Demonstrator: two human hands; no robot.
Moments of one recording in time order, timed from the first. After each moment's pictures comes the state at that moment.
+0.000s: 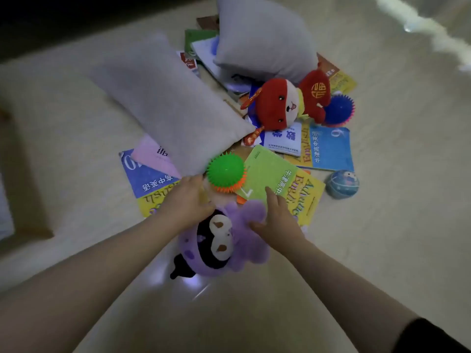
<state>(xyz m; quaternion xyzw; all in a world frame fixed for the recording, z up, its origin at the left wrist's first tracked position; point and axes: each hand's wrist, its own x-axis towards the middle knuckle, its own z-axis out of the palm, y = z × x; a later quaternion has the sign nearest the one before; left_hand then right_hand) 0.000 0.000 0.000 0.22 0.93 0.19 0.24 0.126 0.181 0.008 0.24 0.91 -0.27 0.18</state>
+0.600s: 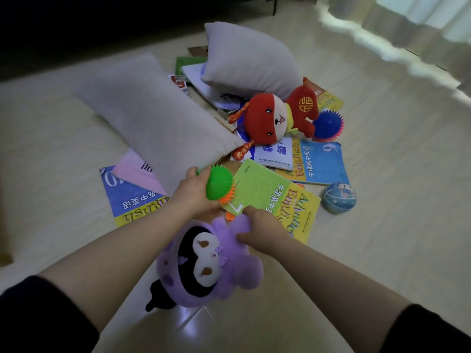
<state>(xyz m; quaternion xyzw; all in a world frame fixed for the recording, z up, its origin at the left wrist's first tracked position) -0.034 0.061 -0.059 0.23 0.93 0.22 0.19 0.097 0.202 -0.056 0.18 0.94 -0.23 0.19</state>
